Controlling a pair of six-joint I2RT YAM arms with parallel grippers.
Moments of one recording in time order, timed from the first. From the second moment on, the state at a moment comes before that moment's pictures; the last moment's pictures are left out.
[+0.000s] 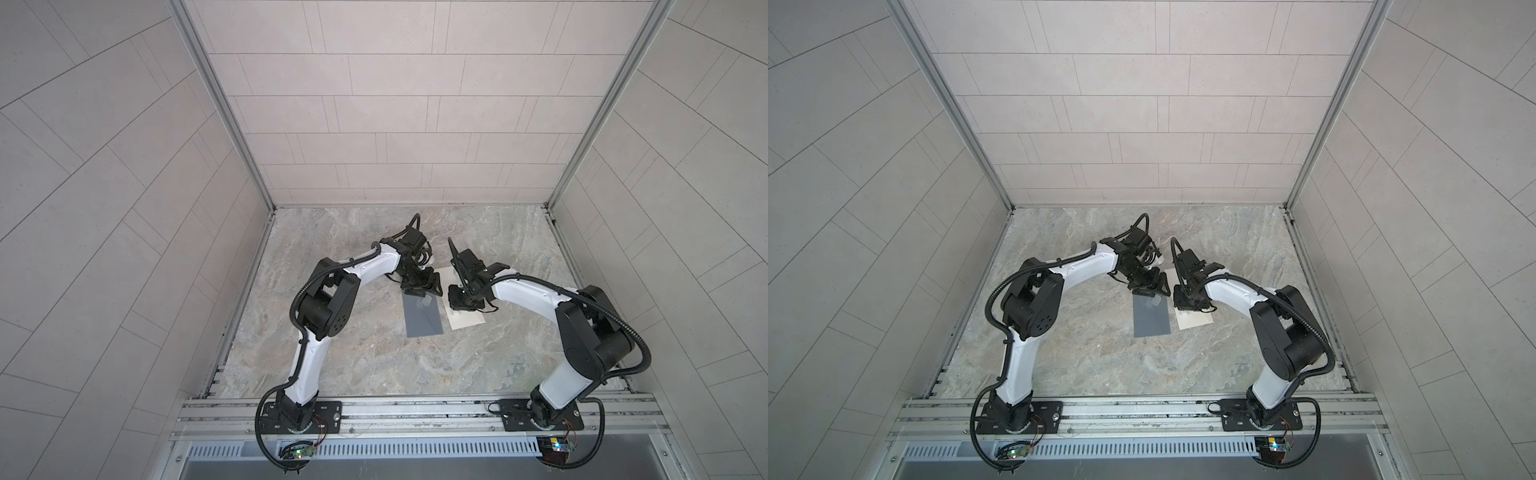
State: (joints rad) left arm -0.62 2.12 1.61 -0.72 0.63 -0.43; right arm 0.47 1.64 1.02 -0.63 -0.10 0.52
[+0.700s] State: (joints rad) left arm -0.53 1.93 1.44 -0.40 0.84 -0.73; right arm 0.46 1.45 1.05 -0.49 -0.34 0.48
